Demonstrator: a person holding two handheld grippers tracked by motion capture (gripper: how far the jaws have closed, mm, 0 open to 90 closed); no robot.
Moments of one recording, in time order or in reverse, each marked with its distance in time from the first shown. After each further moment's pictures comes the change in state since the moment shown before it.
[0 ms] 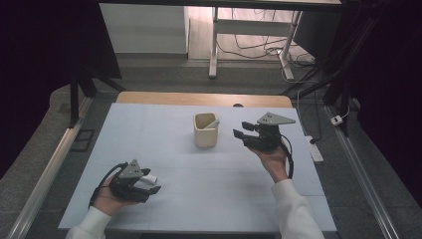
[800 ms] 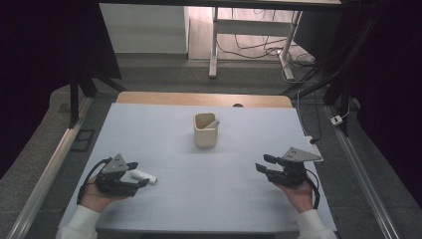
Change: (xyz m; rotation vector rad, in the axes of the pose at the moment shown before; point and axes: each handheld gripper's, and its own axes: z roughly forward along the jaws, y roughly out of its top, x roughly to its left) left arm 0.021 -0.009 -0.027 -0.059 0.060 -0.058; right arm 0.000 -0.084 -0.073 0.072 0.007 0.005
